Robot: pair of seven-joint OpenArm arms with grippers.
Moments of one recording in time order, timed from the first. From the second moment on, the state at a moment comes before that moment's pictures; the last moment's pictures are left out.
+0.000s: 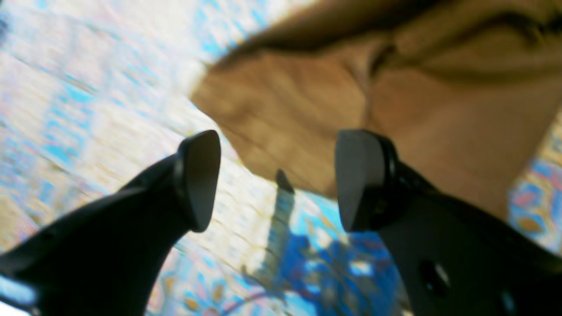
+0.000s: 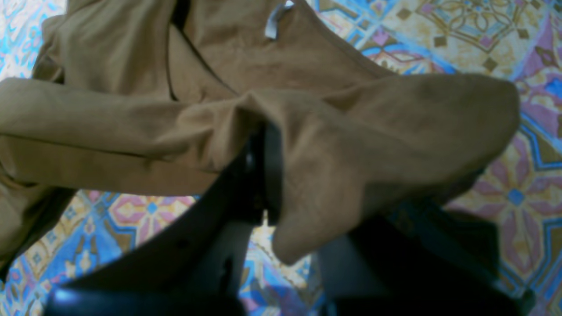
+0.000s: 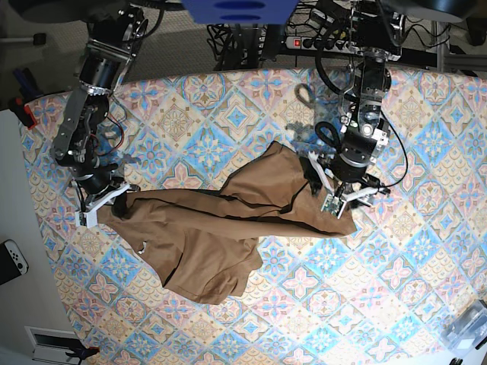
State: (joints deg) left arm 4.1 -11.8 5.3 107.1 4.0 -13.2 48.4; right arm 7.1 9.3 25.0 78.3 18.8 28.1 -41.9
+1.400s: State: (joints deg) left arm -1.3 -7.0 -0.3 102.1 4.2 -17.1 47.0; right arm 7.0 9.1 24.9 79.1 18.7 28.0 -42.1
